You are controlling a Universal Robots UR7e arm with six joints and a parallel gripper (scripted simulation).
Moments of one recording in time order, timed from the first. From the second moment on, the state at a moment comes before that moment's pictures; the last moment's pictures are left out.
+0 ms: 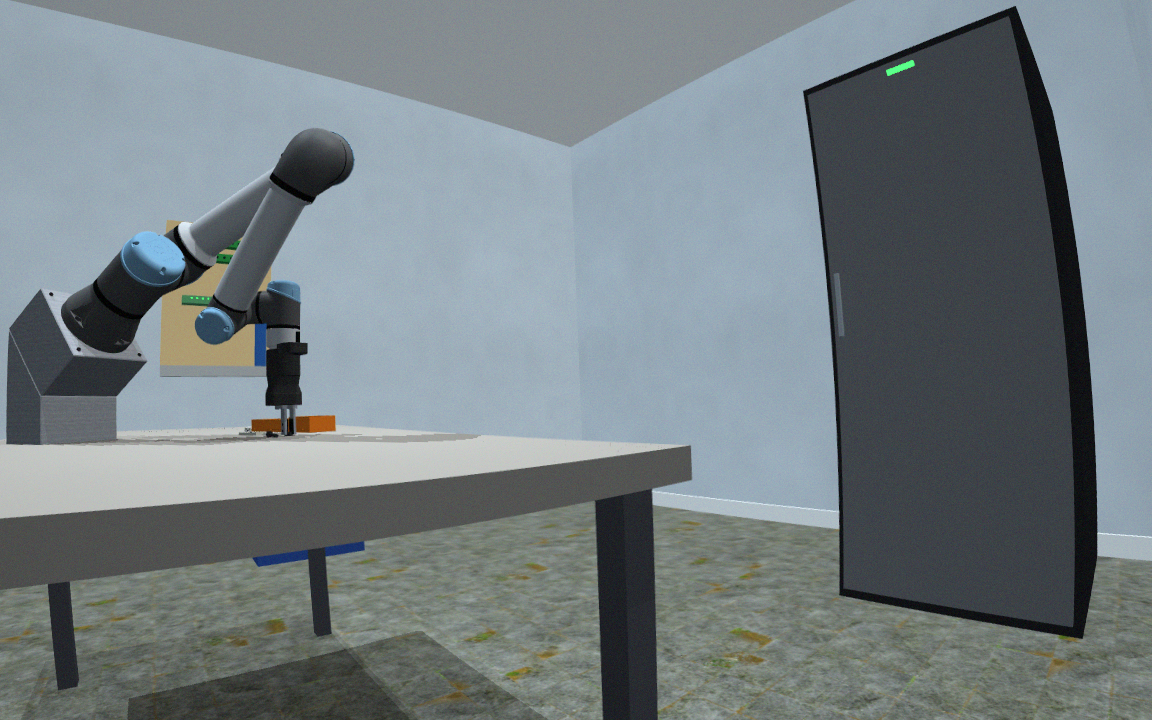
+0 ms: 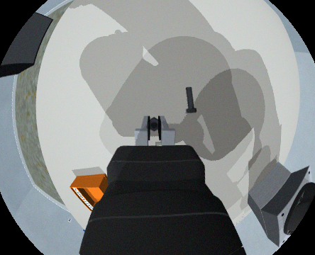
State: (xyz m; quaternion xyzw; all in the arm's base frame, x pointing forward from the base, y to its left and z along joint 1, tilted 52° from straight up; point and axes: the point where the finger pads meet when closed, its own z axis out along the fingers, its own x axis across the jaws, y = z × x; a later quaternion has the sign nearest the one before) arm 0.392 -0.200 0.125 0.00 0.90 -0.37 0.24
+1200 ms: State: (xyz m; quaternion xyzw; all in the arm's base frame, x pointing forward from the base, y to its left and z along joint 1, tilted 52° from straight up) arm 0.366 -0.160 0.160 0.00 0.90 -0.37 0.24
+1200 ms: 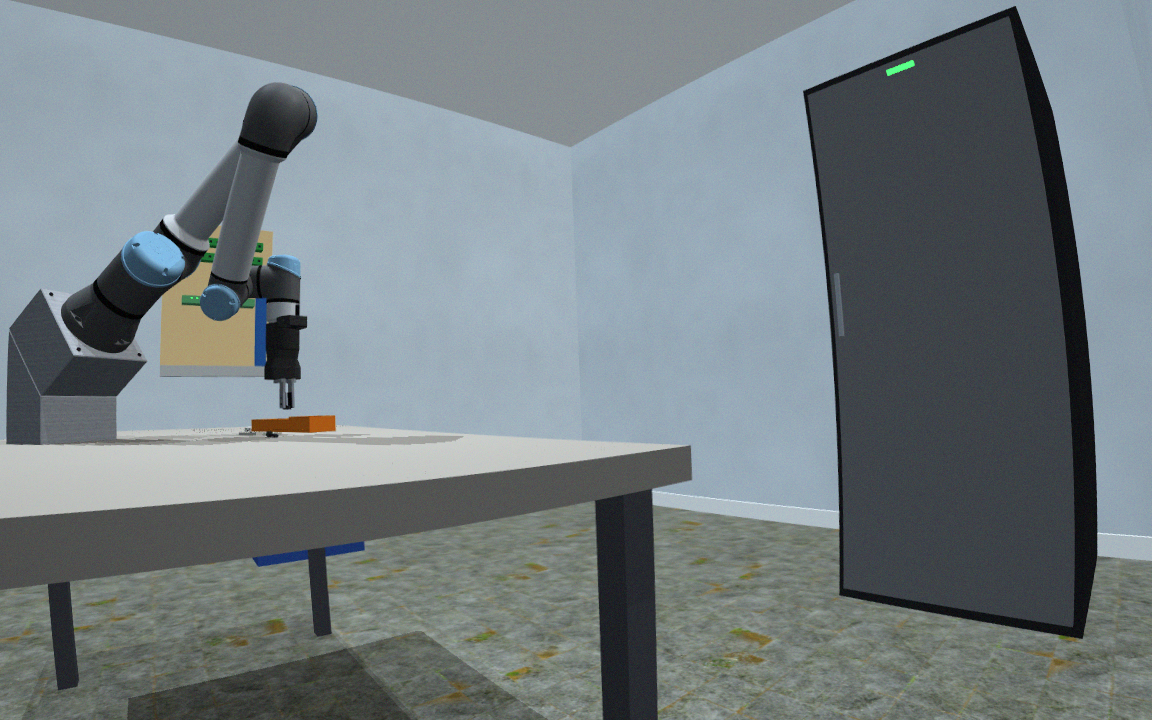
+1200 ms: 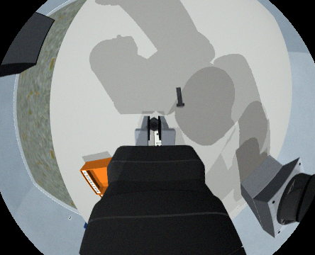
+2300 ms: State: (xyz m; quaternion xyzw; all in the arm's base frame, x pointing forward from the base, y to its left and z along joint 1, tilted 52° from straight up) arm 0.419 -0.056 0.086 0.00 0.90 -0.37 0.24
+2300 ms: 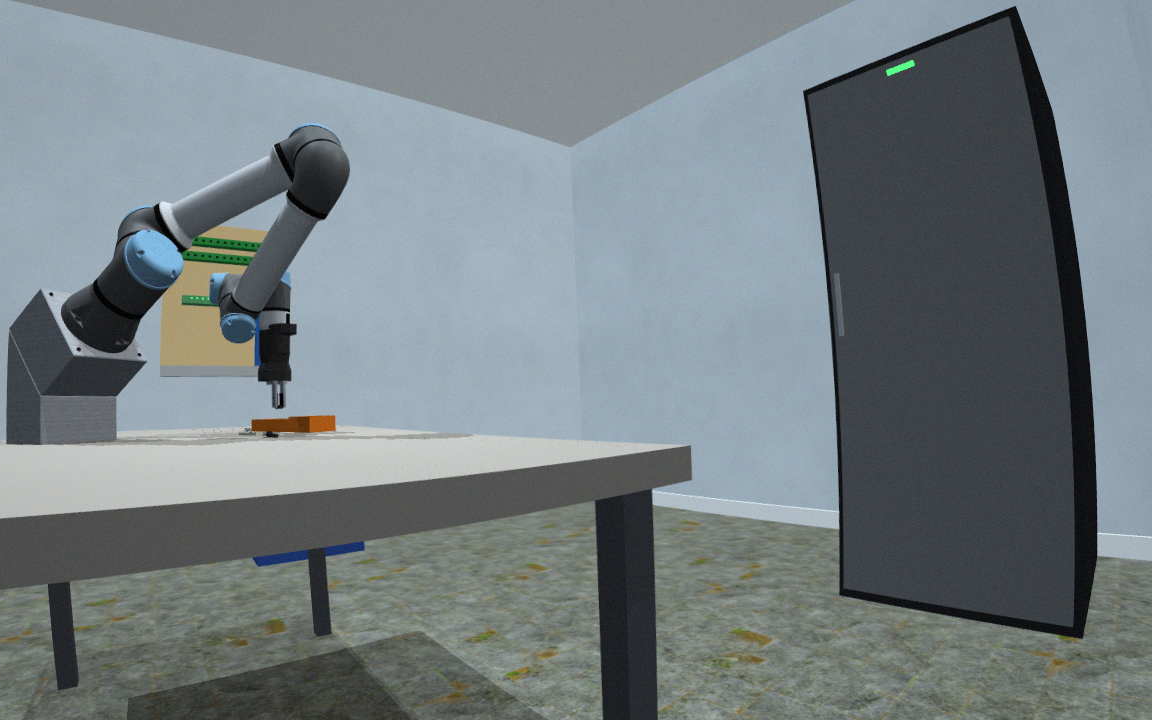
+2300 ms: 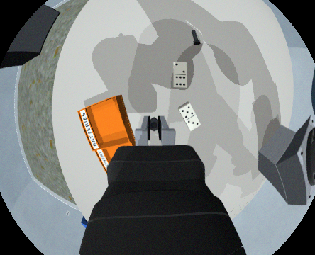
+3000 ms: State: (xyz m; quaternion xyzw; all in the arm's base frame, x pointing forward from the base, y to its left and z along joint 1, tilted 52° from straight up) arm 0.459 0.021 0.030 -0.03 0.90 -0.38 0.23
